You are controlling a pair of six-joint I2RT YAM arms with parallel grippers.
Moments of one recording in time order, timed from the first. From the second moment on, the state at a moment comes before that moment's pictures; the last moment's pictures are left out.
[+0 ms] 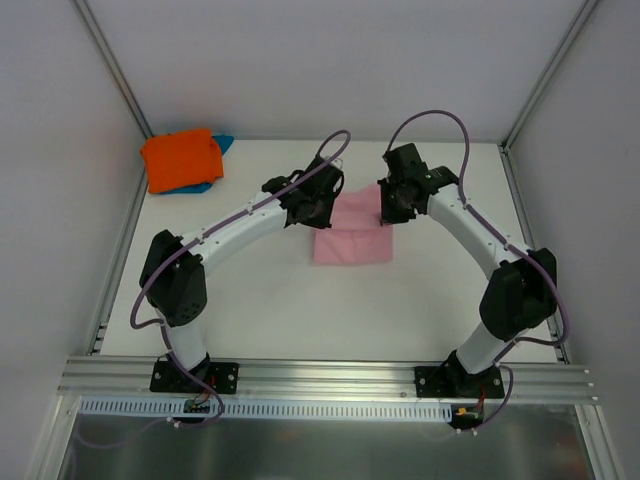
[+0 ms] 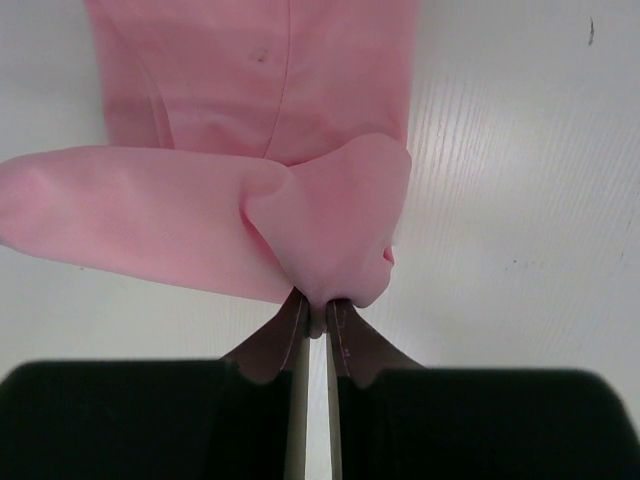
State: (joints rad) left arm -0.76 1.78 1.55 -0.70 -0.21 -0.40; right arm 0.47 1.63 1.44 -0.85 0.06 0.34
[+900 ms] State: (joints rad) left arm -0.54 2.08 1.99 -0.76 -0.05 -0.31; right arm 0.33 2.07 2.02 -0.94 -0.08 0.28
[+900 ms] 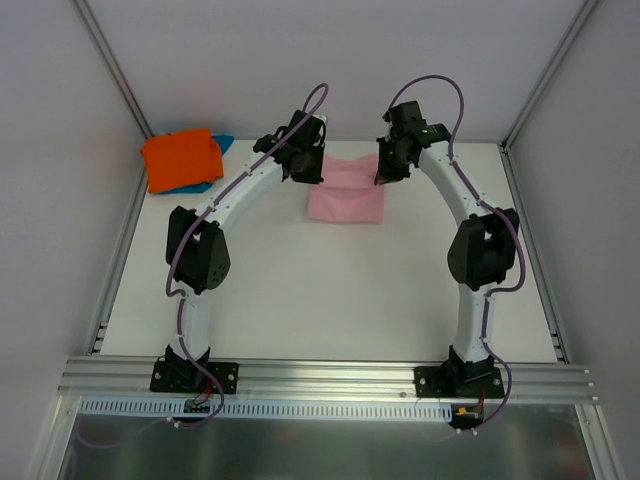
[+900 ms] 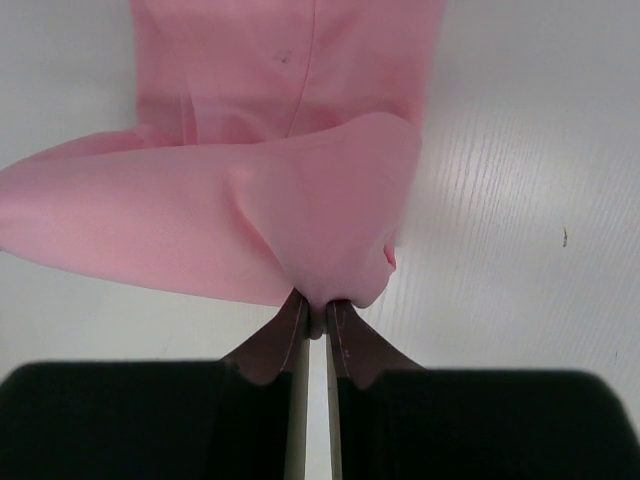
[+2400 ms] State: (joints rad) left arm -0.46 2.31 2.14 -0.56 -0.09 -0.27; right arm 0.22 2.36 2.35 -0.74 -0.18 0.28
